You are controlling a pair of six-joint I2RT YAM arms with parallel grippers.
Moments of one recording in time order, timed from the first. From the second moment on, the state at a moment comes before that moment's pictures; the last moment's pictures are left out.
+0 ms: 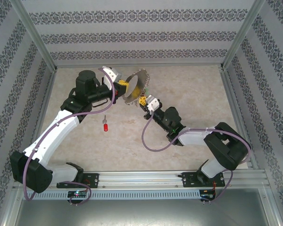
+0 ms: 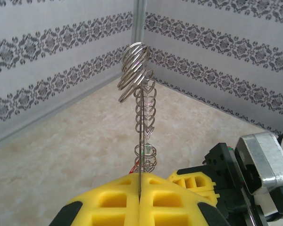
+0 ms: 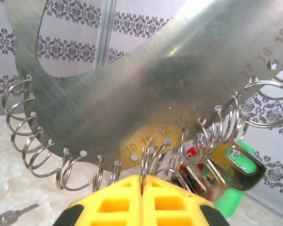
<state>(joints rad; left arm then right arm) -0.38 1.26 1.17 -0.18 0.52 0.04 0.72 1.54 0.56 1.07 -0.02 -0.22</state>
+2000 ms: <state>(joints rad) -0.38 1.08 0.71 0.02 0.31 -0.26 0.91 1.34 0.64 0.22 -0.09 -0.91</state>
